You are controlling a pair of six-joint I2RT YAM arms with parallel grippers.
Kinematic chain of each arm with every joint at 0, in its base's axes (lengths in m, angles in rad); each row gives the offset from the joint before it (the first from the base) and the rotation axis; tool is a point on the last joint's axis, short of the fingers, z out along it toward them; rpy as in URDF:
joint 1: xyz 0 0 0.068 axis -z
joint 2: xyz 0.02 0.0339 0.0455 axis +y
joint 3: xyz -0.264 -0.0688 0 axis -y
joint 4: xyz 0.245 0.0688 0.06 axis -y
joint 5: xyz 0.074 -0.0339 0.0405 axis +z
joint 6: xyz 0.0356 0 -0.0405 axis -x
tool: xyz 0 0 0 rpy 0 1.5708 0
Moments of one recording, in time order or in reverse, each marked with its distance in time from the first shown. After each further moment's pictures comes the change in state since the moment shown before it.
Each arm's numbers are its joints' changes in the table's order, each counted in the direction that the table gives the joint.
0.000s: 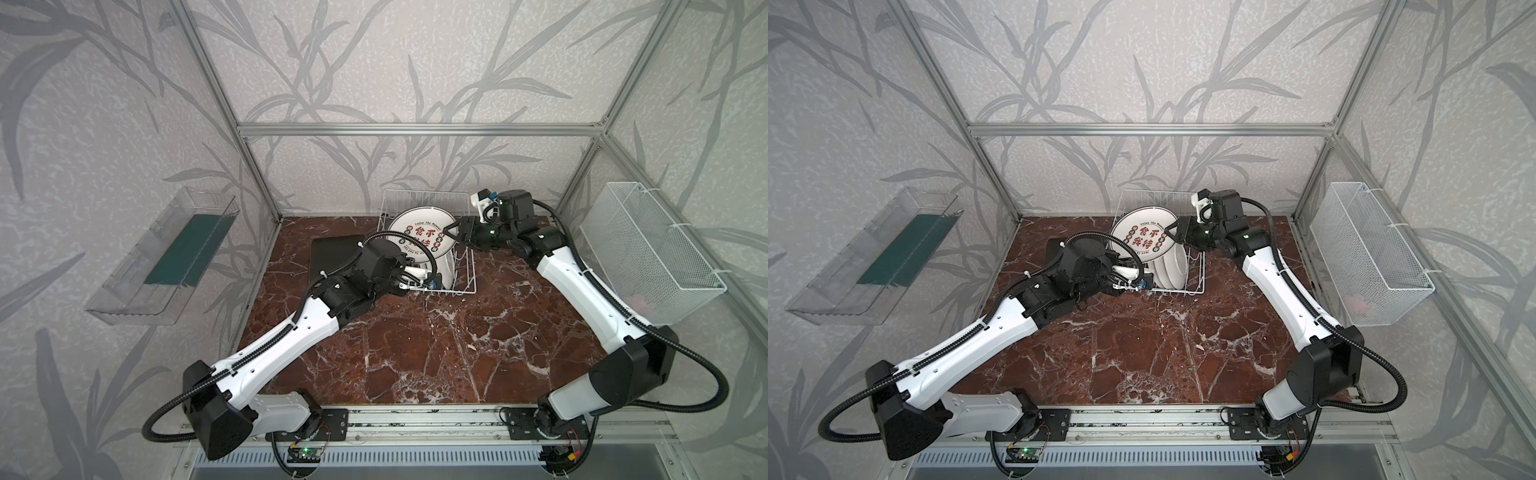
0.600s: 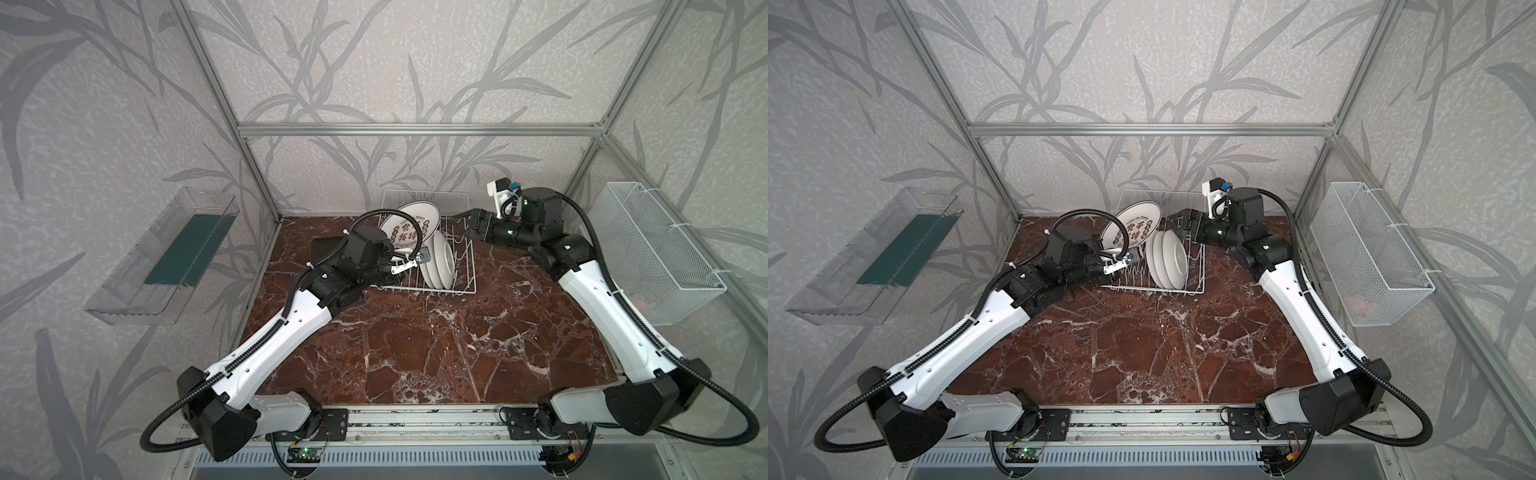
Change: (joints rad) left arm -0.094 -0.006 0.063 -0.068 -0.108 0.291; right arm 0.029 -0.140 -0.034 0.060 -0.012 0.081
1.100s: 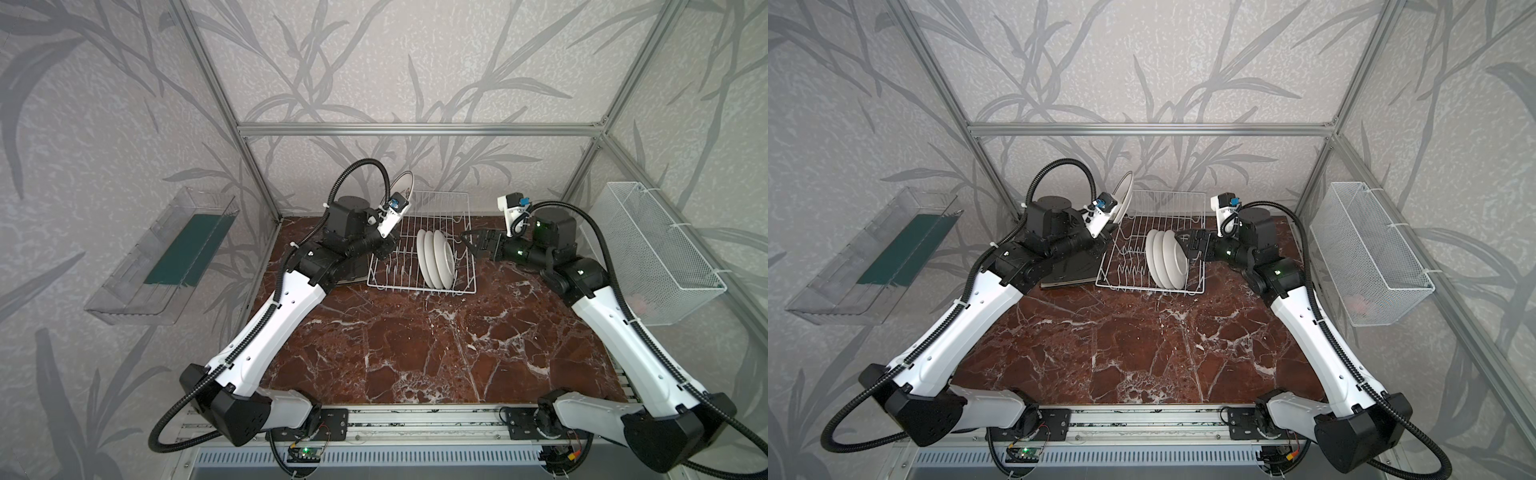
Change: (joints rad) left arm -0.127 0.082 0.226 -0.064 -0.122 0.464; right arm 0.000 -0.182 -0.169 0.054 -0.082 0.144
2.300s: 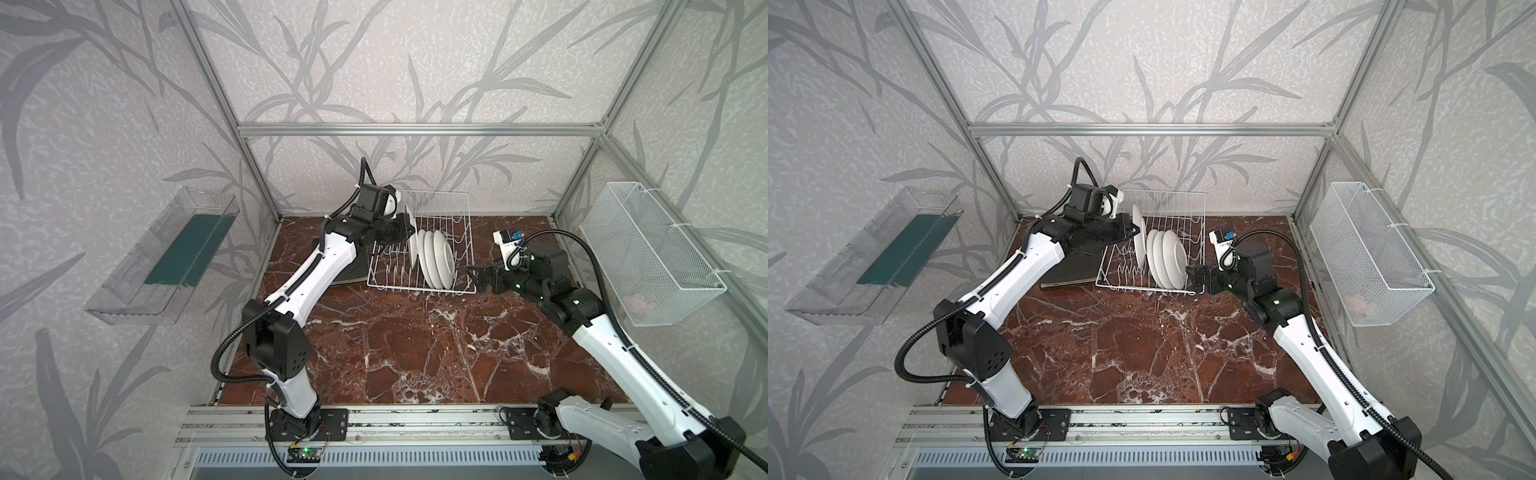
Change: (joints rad) left arm -0.099 0.375 0.227 -0.074 -0.277 1.003; right arm -0.026 -0.183 -0.347 0.031 -0.186 0.288
